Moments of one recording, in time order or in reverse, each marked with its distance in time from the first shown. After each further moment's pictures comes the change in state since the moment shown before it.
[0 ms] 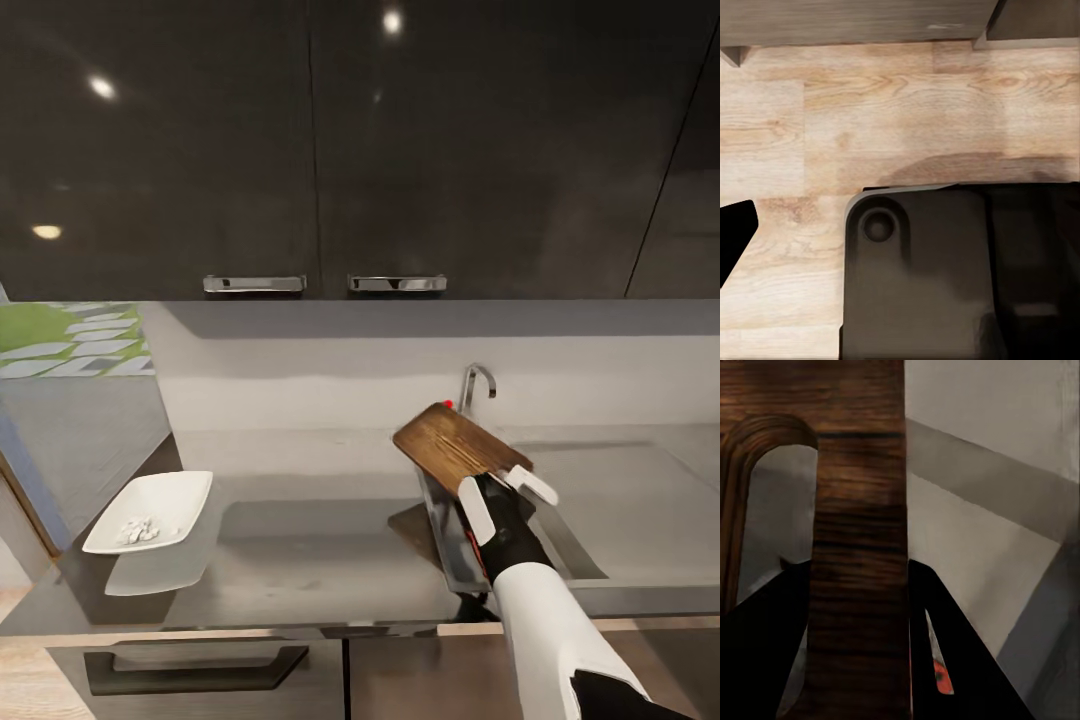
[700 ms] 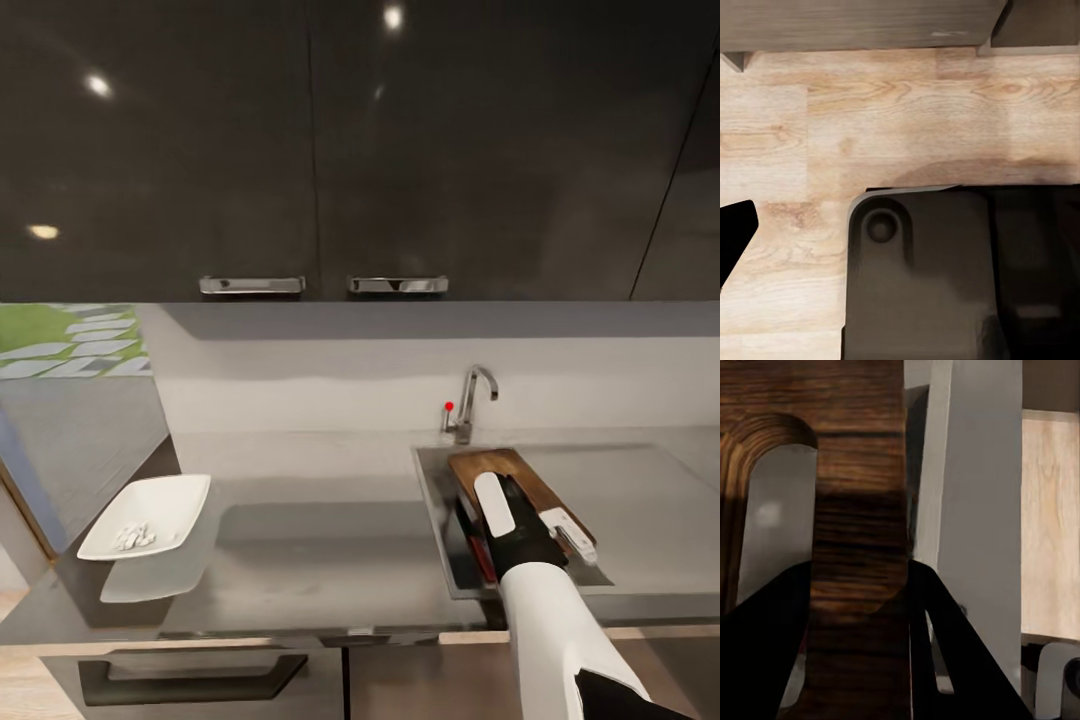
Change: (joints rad) left arm 0.000 0.002 0.003 -0.001 0.004 -0.002 0.003; right arm 0.000 -0.001 -0.098 -0.043 -0.220 -0.092 -0.491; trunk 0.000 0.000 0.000
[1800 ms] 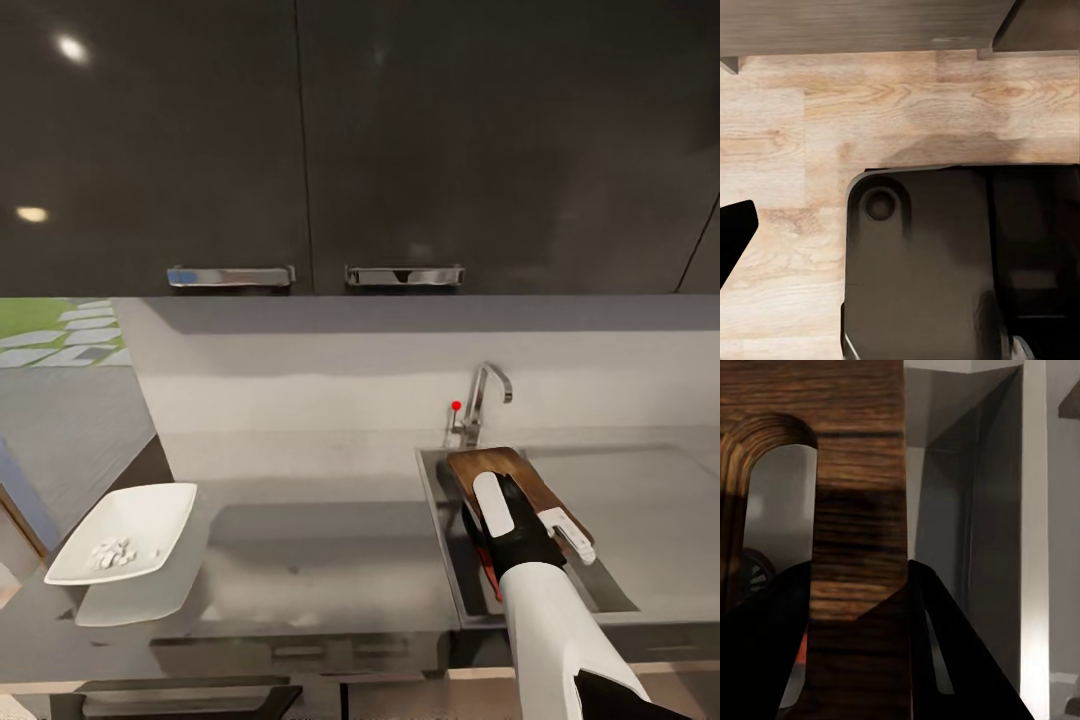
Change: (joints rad) left arm 0.000 -0.002 0.000 0.001 0.001 0.000 -0.001; right arm 0.001 0.003 0.005 0.000 -0.005 -0.004 0.005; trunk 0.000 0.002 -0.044
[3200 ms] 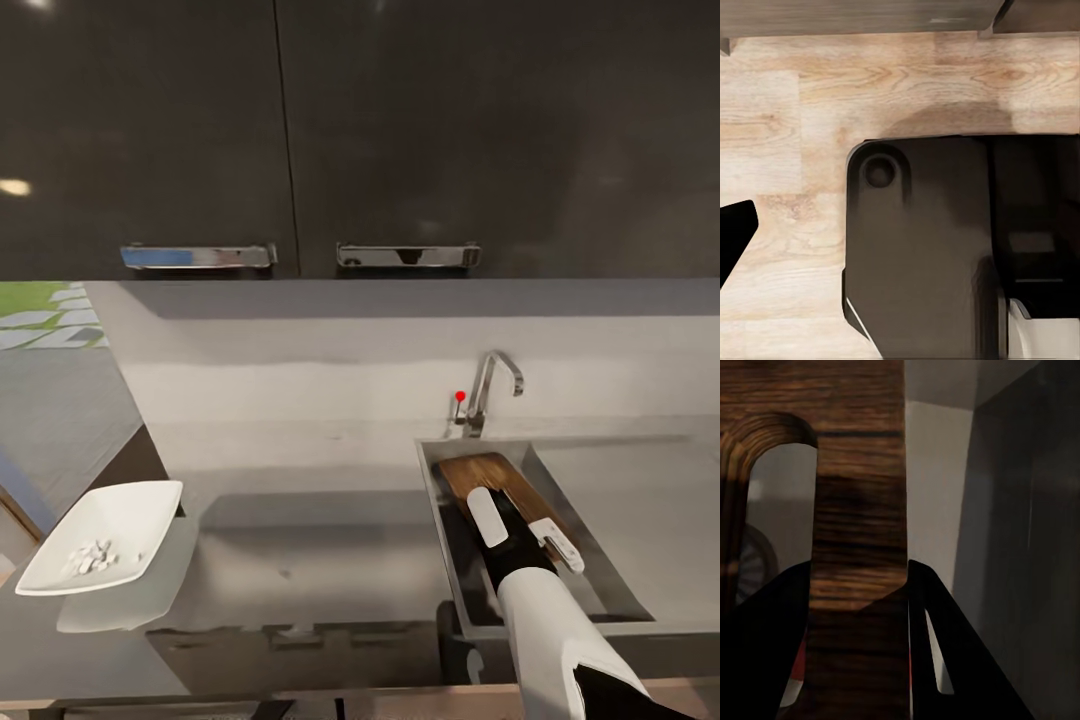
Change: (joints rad) left arm 0.000 0.000 0.000 0.001 0.000 0.002 0.000; right arm 0.000 -0.010 -0.003 0.130 0.006 -0.078 0.114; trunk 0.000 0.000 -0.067
